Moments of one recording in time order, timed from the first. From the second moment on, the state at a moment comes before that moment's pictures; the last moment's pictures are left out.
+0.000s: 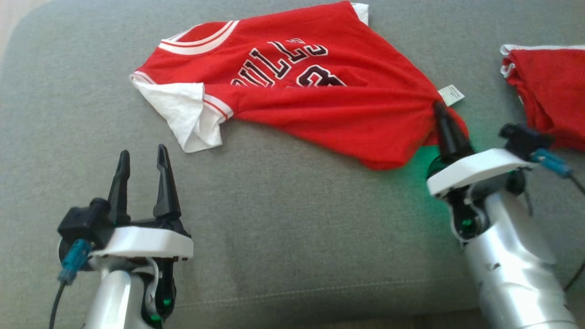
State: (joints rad) left arm -0.10 0.05 -0.13 0.09 -0.30 0.07 -0.26; right arm -0.54 -0.06 0.08 0.73 0.59 0.13 -0.26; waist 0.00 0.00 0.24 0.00
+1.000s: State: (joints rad) left arm -0.47 0.10 -0.39 0.39 0.09 0.16 0.12; right arm -0.32 -0.05 0.04 0.40 0.49 0.13 -0.26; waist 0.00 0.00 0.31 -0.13
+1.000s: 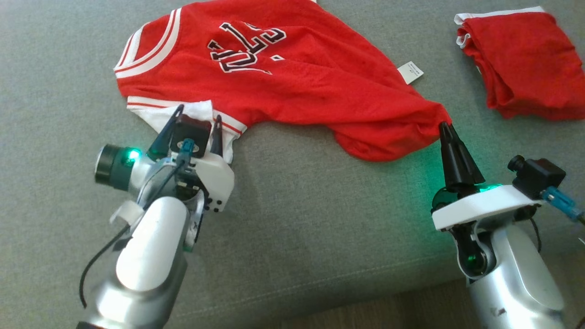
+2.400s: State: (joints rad) left arm -0.48 0.23 -0.06 0.00 -0.42 0.05 0.19; right arm -0.55 -0.08 -0.14 0.13 0.25 0.13 -0.11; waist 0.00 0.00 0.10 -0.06
